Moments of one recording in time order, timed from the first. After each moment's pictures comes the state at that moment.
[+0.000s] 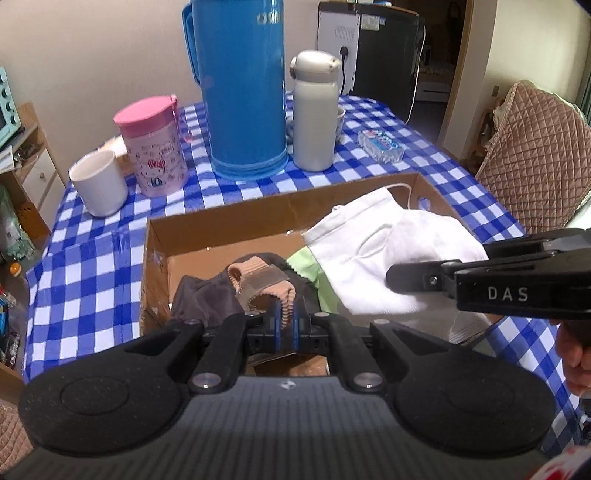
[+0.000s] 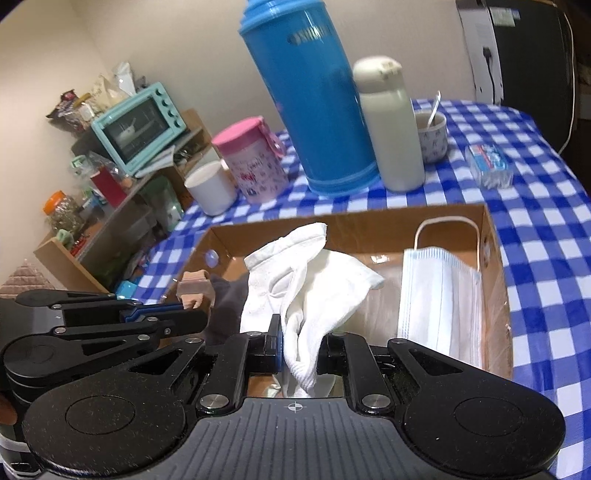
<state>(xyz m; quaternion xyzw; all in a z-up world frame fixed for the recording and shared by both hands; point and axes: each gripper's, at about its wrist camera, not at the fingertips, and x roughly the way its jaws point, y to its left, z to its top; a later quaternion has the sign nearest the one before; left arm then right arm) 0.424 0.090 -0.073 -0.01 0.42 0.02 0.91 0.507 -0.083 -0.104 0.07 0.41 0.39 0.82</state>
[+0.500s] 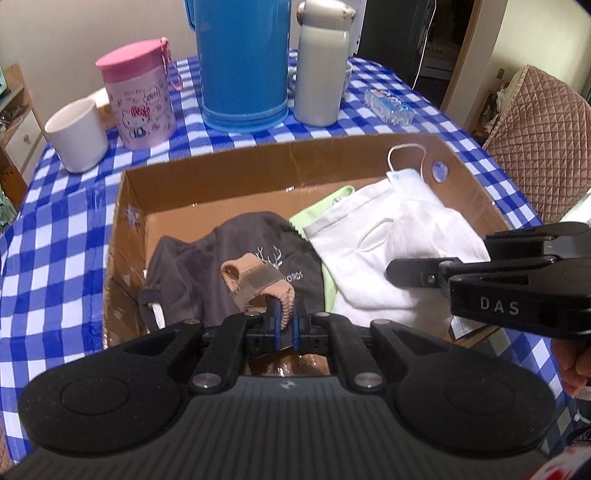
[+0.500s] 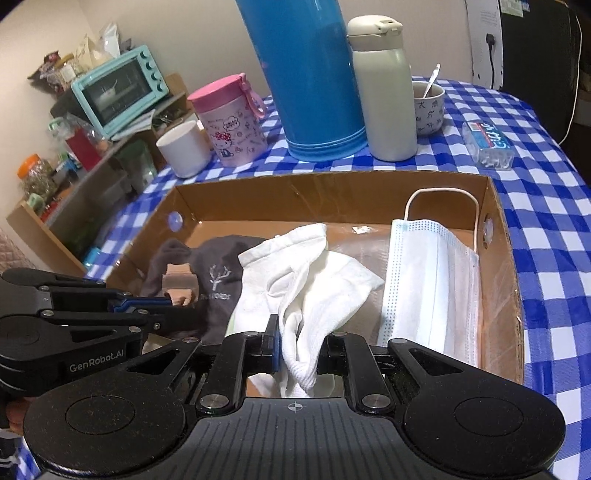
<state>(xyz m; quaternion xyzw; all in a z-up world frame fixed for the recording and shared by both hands) 0.445 0.100 -0.114 -0.03 0.47 0.01 0.88 0.515 -0.066 -0.136 0.01 0.44 0.36 0.82</state>
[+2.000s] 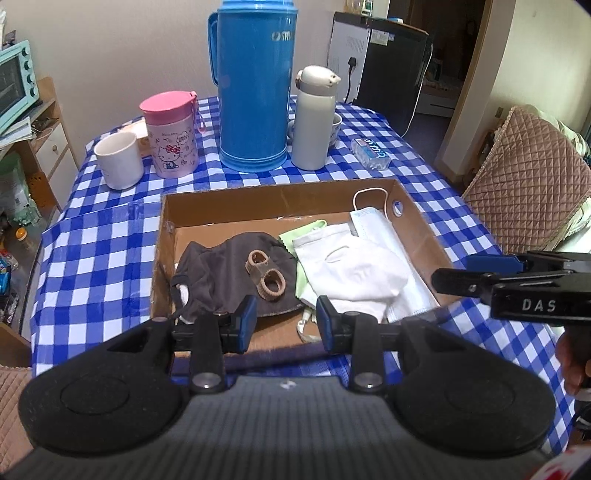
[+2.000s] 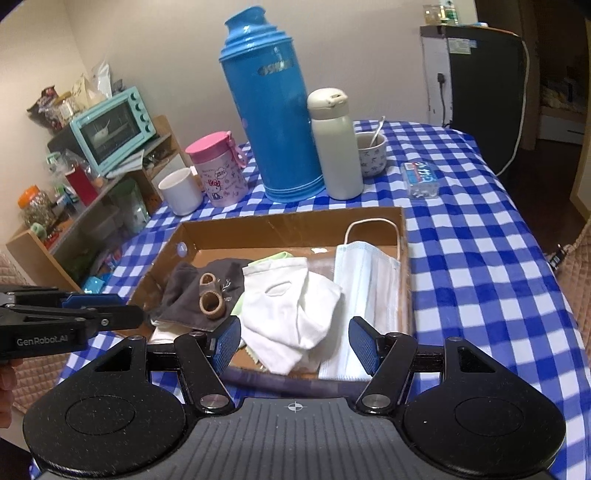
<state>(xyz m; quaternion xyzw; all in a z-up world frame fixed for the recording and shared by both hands) 0.364 0.078 -0.029 -0.06 0.41 0.03 0.91 0.449 -0.143 -0.064 0.04 0.39 0.32 0.86</state>
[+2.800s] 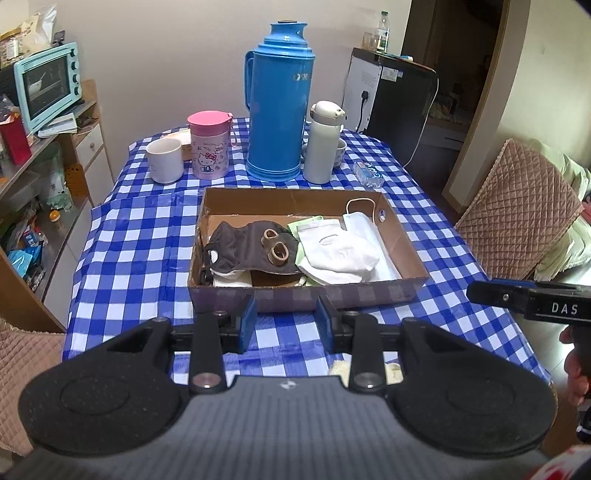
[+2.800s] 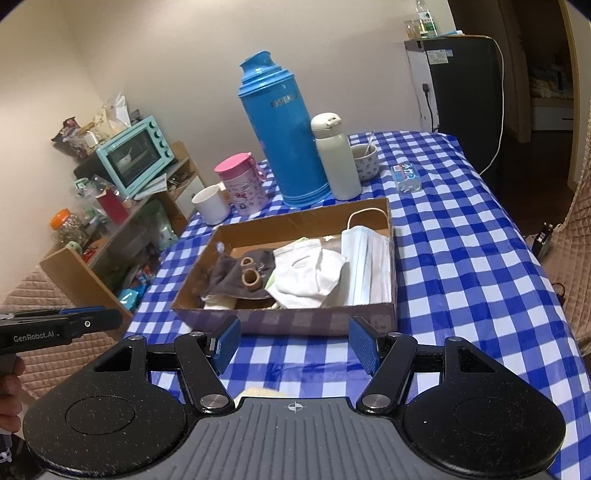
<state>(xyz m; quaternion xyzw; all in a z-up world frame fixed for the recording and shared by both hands) 0.244 0.057 0.024 -0.09 0.37 0.07 0.92 0.356 -0.209 -0.021 0.09 0.38 0.34 0.86</state>
